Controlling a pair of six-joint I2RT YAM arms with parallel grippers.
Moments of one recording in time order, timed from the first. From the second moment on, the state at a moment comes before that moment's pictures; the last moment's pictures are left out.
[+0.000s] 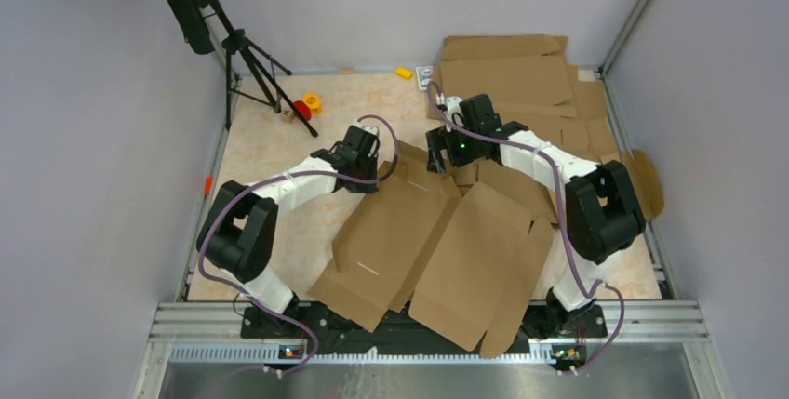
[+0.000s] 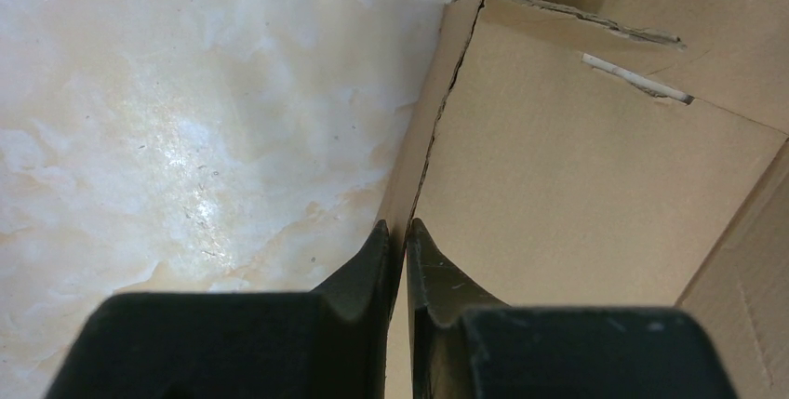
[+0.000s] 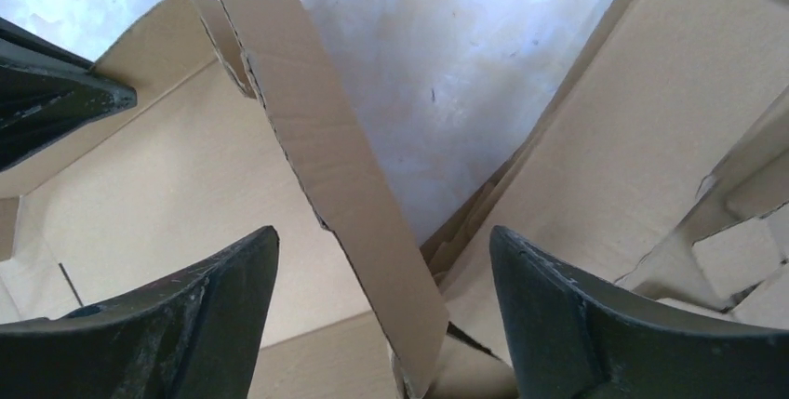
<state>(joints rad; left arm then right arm) -0.52 1.65 1.03 -0.37 -0.03 -0.39 0.49 1.73 1.25 -0.36 -0.28 0.09</state>
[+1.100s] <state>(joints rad) -0.53 1.65 1.13 -0.47 -0.05 -0.35 0.61 1.57 1.00 -0.10 -0.14 0.06</state>
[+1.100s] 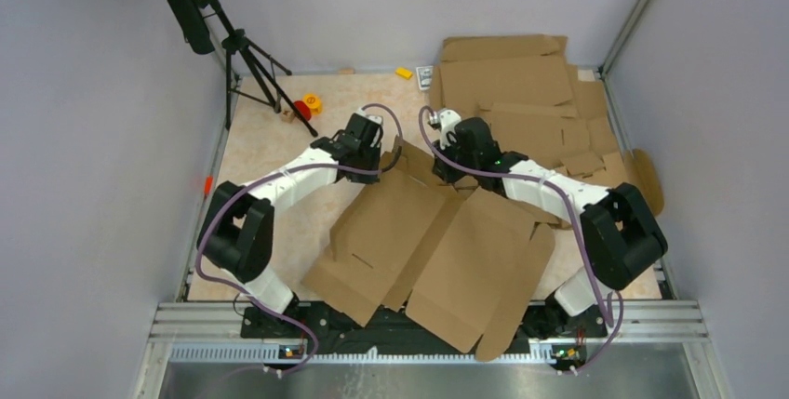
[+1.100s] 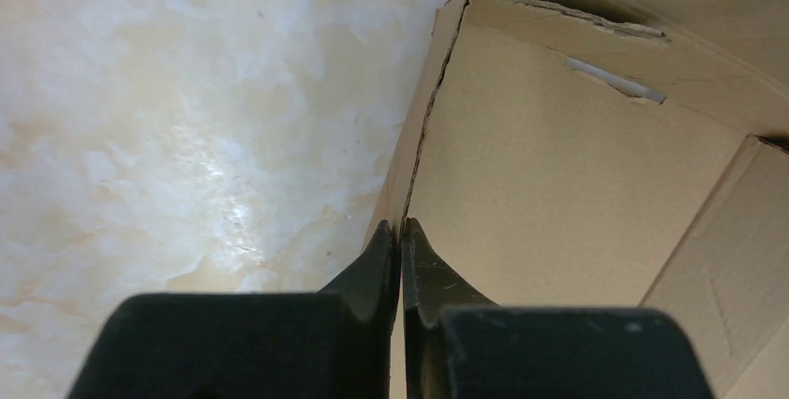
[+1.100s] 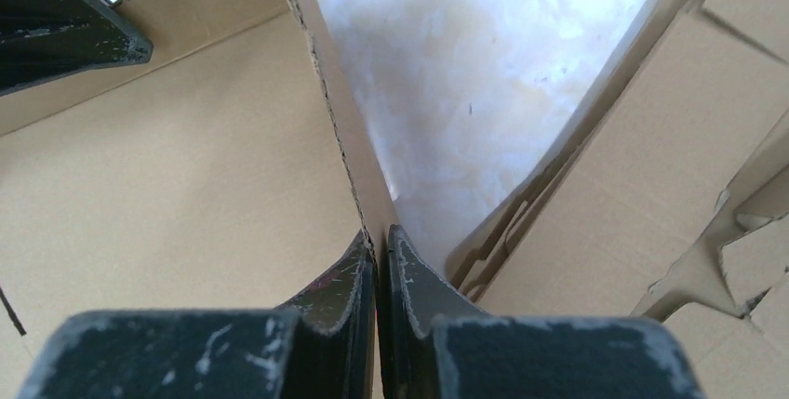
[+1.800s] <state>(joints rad) -0.57 1.64 1.33 -0.58 -0.22 -0.20 0.61 1.60 0.68 0.66 -0.03 0.18</state>
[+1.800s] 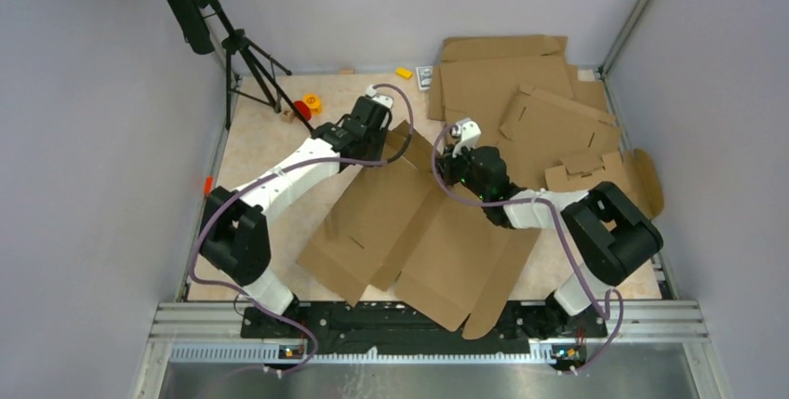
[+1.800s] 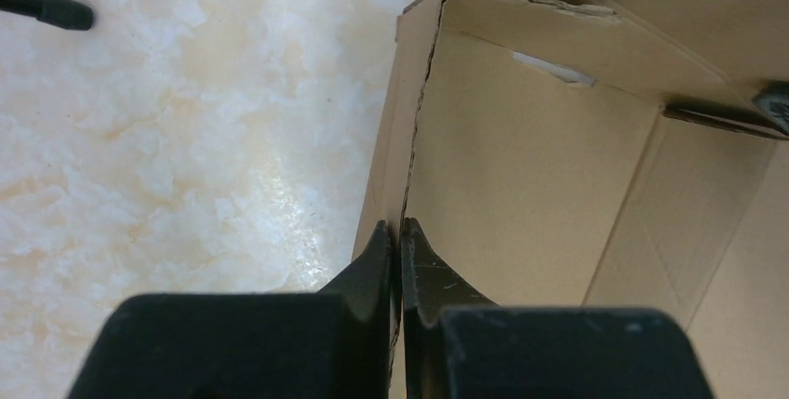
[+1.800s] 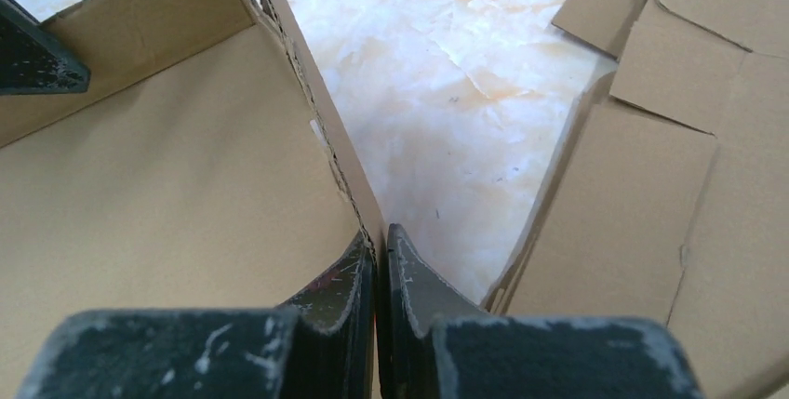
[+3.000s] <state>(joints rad) -0.92 1.69 1.55 -0.71 -0.40 -0.13 0.61 1.34 0.44 0.81 0.10 0.23</state>
